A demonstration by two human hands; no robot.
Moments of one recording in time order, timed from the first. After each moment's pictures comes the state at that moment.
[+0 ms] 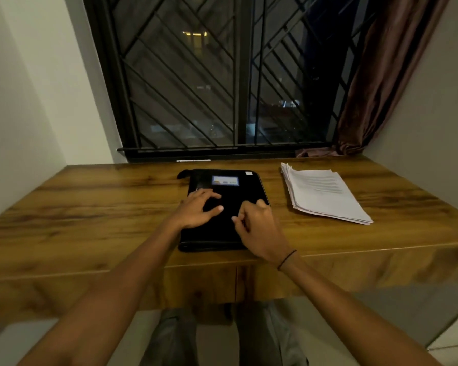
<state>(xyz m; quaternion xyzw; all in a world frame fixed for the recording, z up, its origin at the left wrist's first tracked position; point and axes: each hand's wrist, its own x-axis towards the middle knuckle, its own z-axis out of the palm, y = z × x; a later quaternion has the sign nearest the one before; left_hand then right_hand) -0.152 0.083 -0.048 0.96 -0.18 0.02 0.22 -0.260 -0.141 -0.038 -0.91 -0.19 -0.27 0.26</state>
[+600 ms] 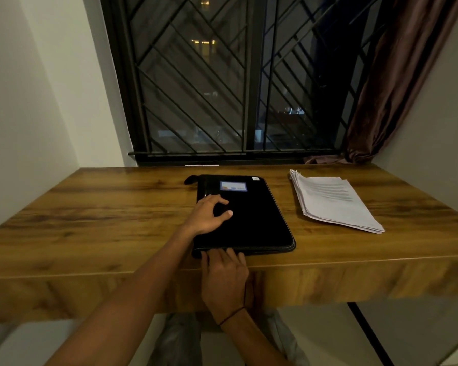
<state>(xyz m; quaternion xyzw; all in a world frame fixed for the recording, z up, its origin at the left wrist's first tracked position) -0.147 0.084 -0.063 0.93 -0.16 0.04 0.34 -0.316 -0.019 -0.109 -0.90 -0.09 -0.39 0.20</state>
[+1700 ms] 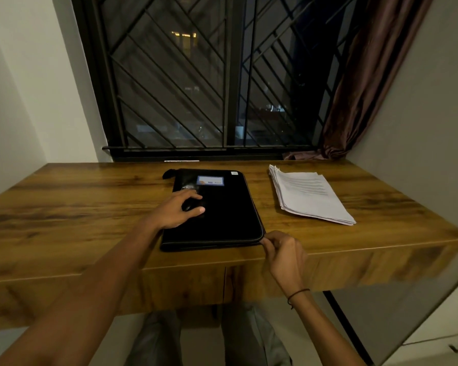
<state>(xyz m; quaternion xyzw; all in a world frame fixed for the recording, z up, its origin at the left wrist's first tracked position) -0.154 0.108 -0.046 0.93 -0.20 0.02 0.30 -0.282 -0.203 -0.111 -0.90 0.02 -0.30 0.32</state>
